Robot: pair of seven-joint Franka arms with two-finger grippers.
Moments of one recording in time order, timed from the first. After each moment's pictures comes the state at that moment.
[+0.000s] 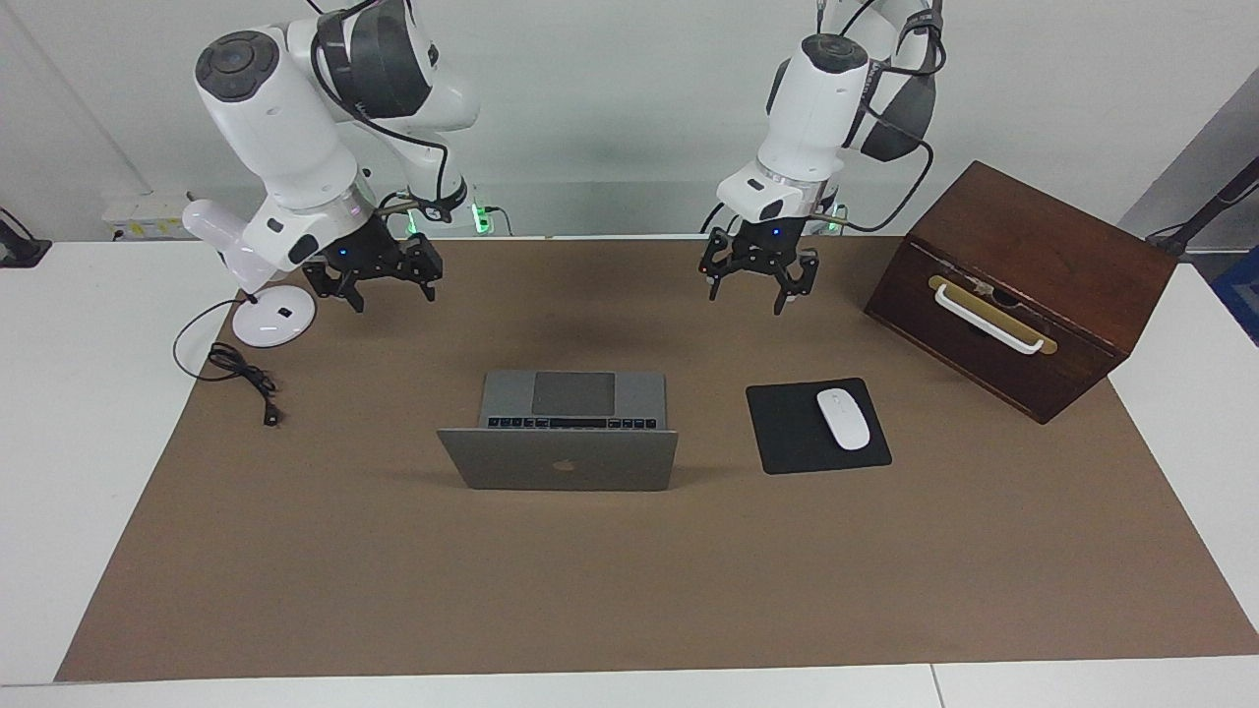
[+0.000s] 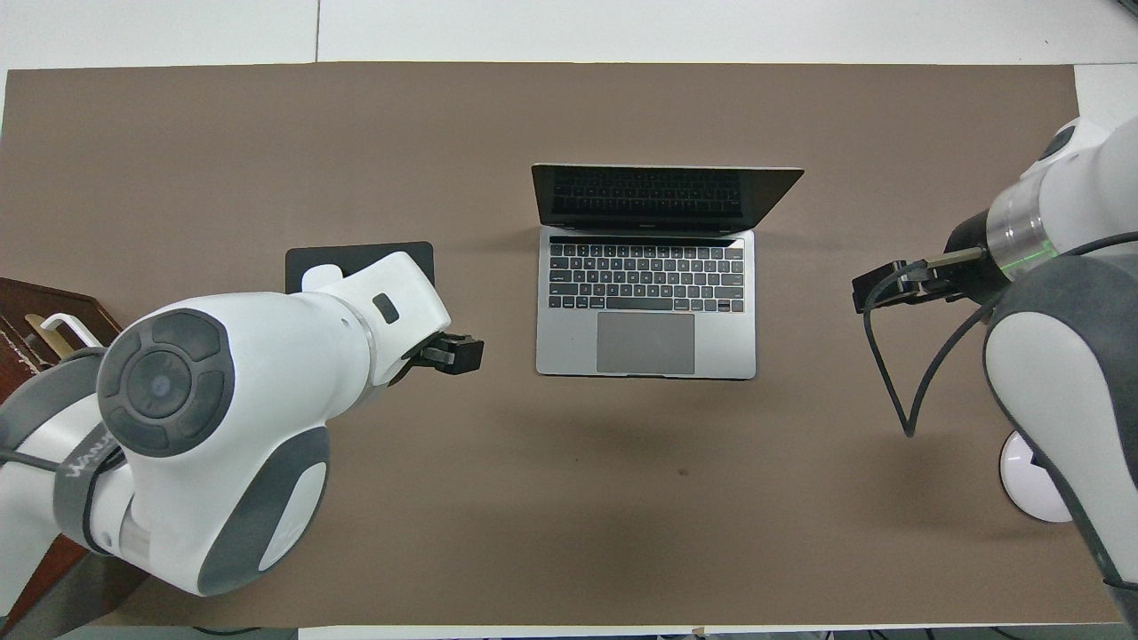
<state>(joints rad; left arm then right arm) -0.50 -0.16 -0.01 -2.07 -0.06 2.09 -0.21 -0.03 -0.01 0.13 -1.75 0.08 1.66 -0.01</state>
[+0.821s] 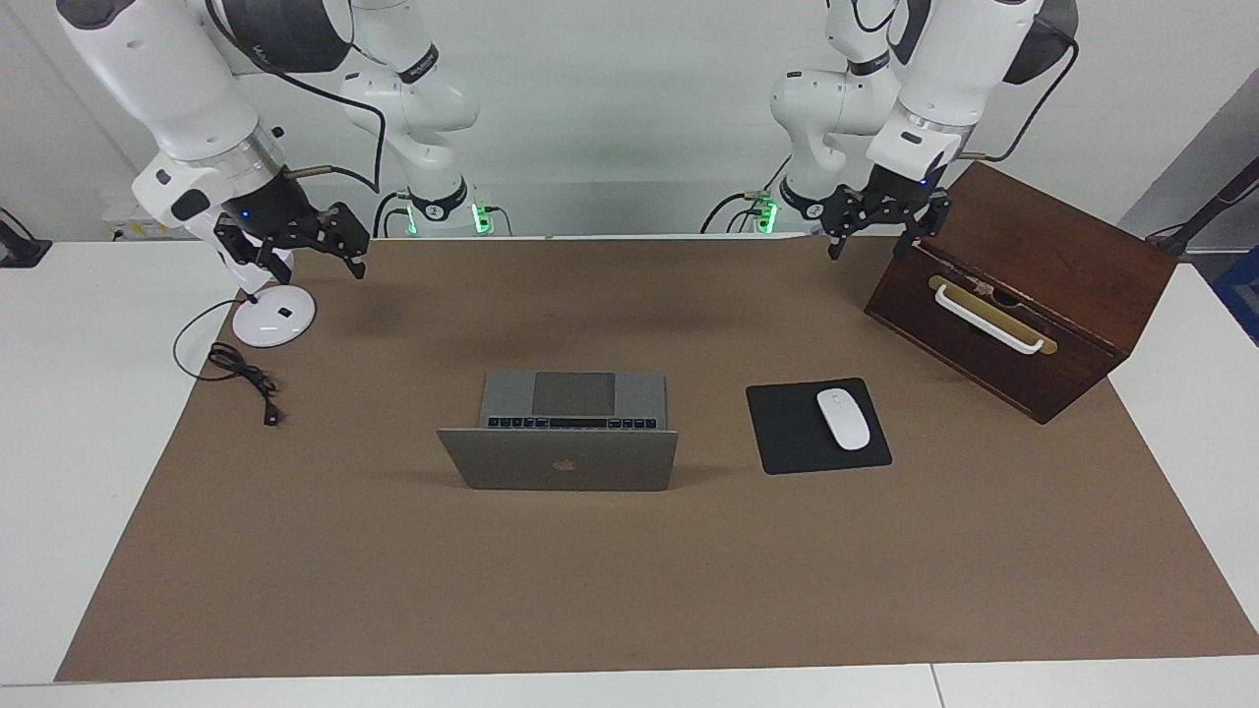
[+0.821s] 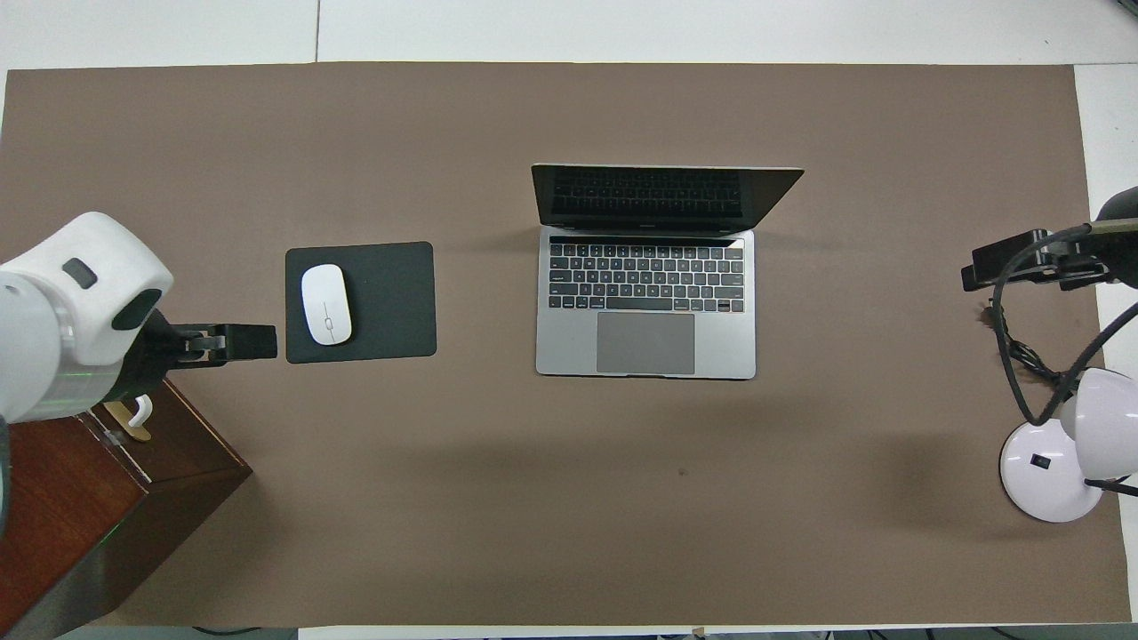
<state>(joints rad) -0.20 -0.28 -0.01 -1.98 -0.06 1.80 -0.21 -0.03 -0.01 0.01 -1.62 0.08 1.56 -0.02</state>
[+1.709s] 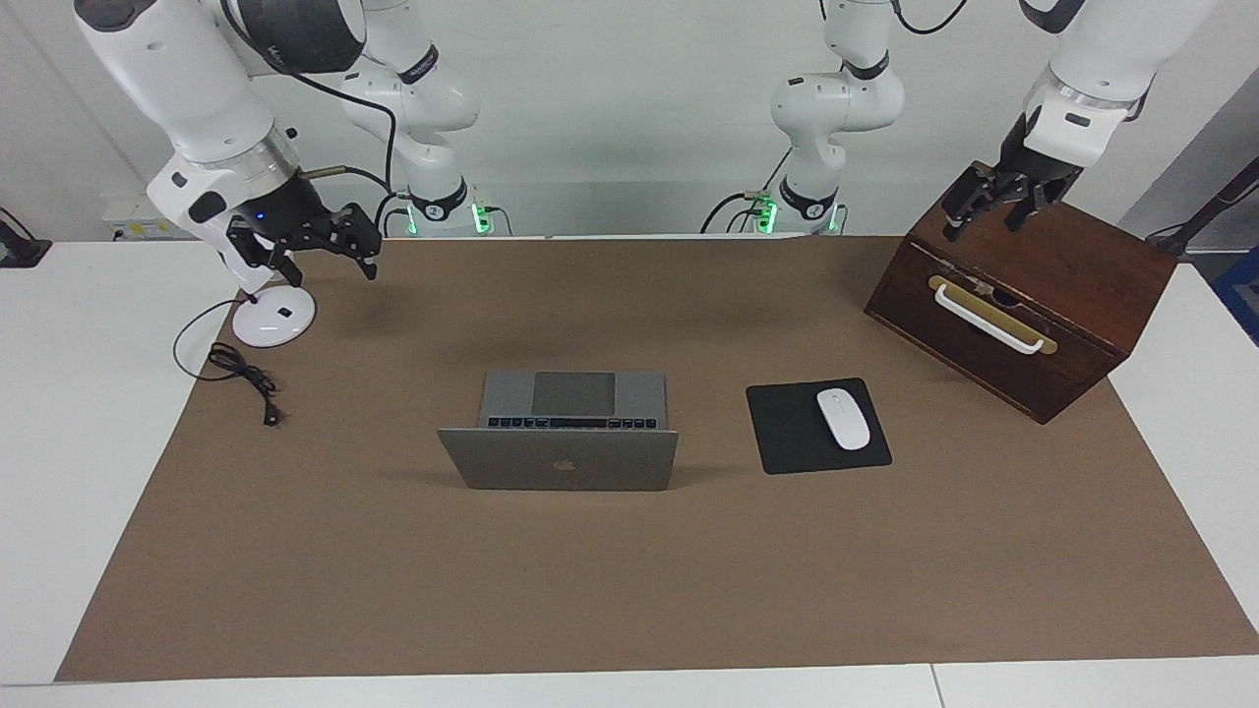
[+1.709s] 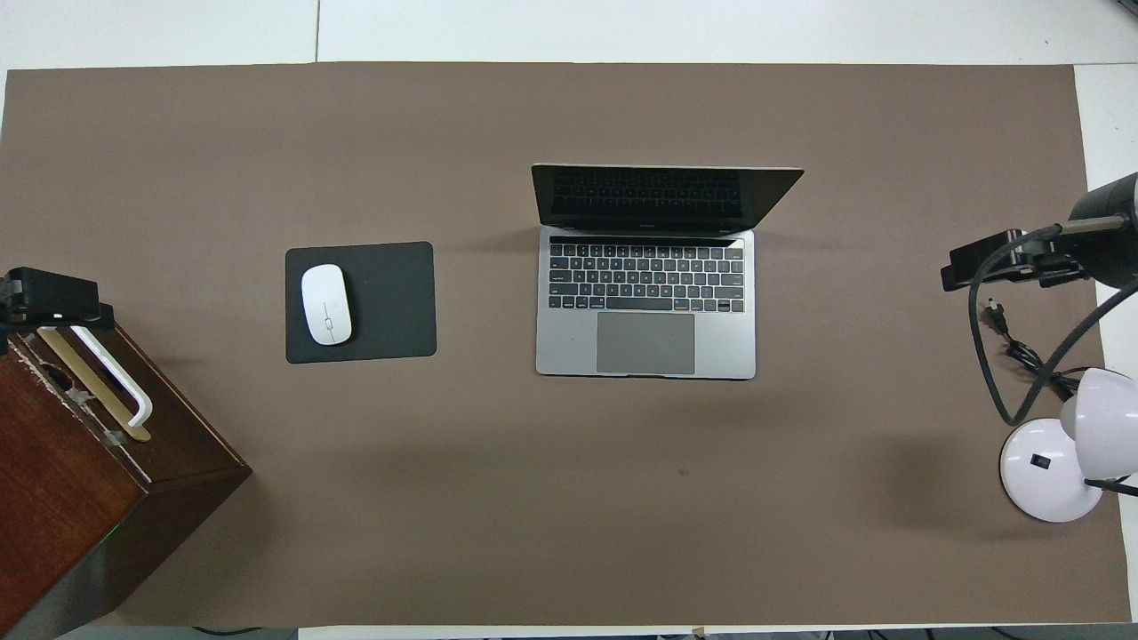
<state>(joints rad) 0.00 -0.11 -0.01 -1.66 -0.03 1.50 -0.15 -0.03 0.00 0.04 -1.61 0.08 1.56 -0.02</state>
